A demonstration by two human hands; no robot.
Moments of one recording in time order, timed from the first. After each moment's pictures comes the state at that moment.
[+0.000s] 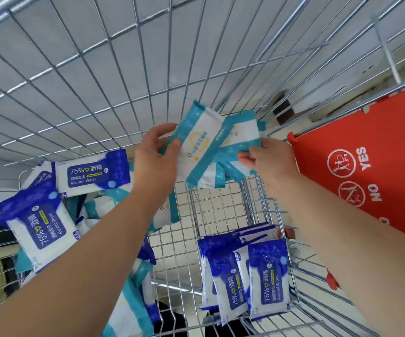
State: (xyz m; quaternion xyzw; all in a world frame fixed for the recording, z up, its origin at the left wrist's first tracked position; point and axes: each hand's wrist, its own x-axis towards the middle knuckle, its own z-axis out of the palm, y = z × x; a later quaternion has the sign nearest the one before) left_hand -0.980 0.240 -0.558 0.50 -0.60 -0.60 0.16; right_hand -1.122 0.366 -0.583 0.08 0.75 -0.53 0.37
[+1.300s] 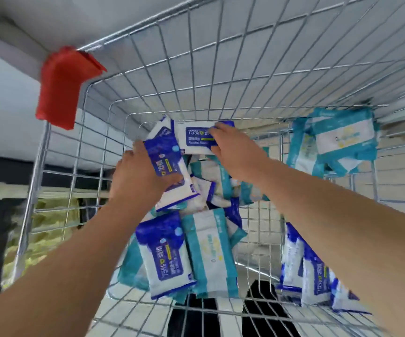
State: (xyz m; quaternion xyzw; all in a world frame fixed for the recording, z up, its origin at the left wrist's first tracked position) left_hand -0.758 0.144 -0.545 0.59 -0.76 -0.24 -0.13; right_hand -0.943 0.209 -0.587 -0.58 0.76 -0.04 0.29
